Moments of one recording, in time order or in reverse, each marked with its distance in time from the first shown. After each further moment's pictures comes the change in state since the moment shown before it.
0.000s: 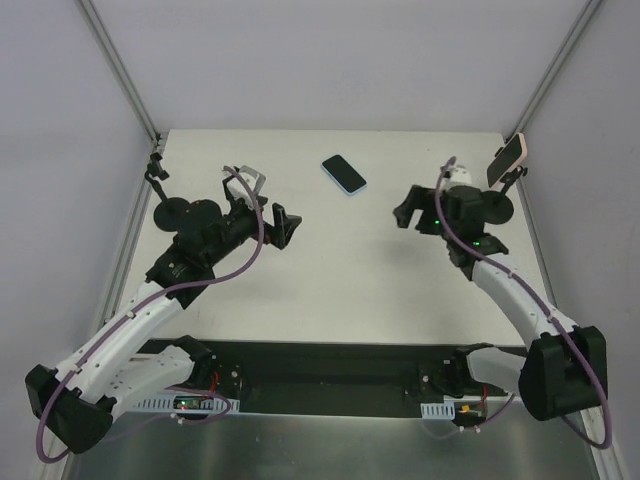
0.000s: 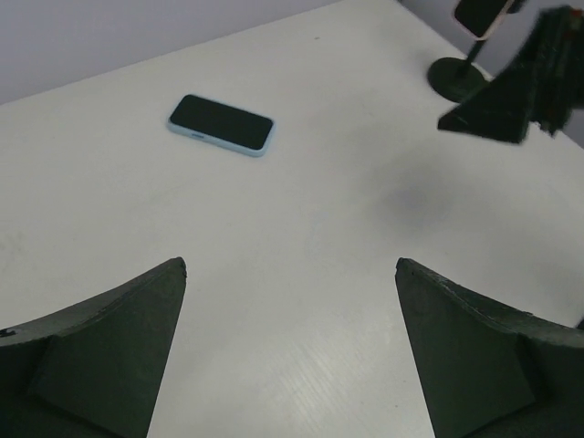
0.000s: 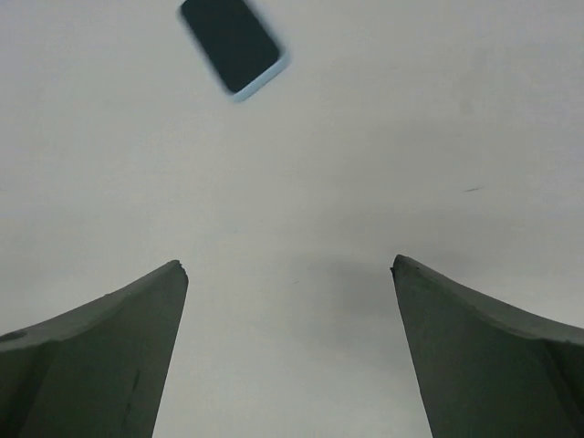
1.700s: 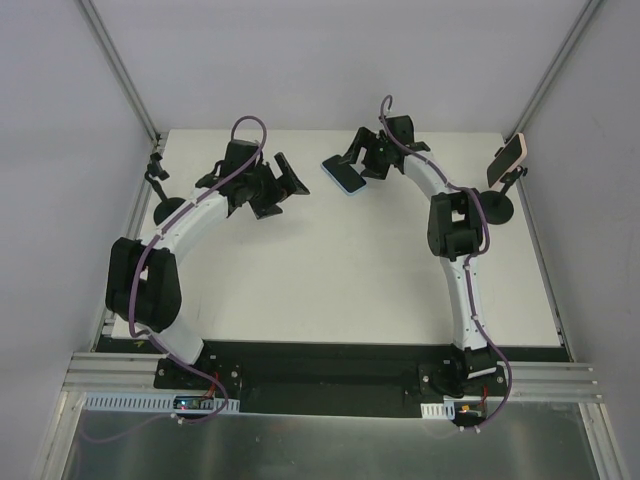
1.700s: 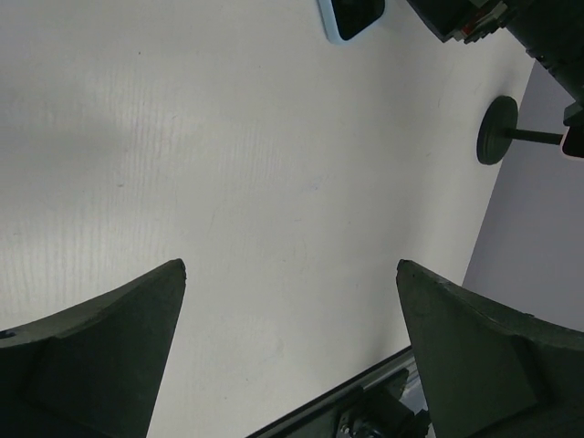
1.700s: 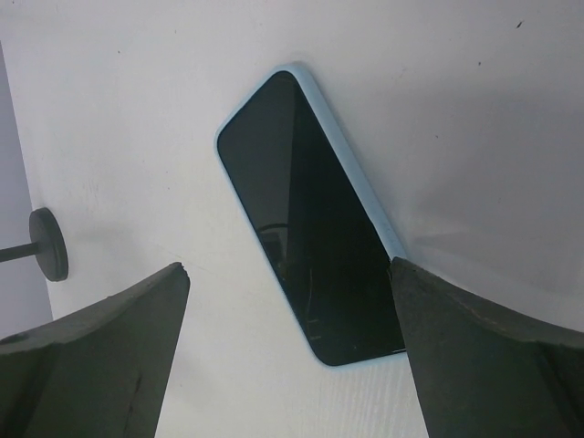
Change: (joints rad) left arm 0.254 0.763 0.443 -0.297 0.177 -0.715; right arm 0.103 1.378 1.406 -0.305 -0.373 0.247
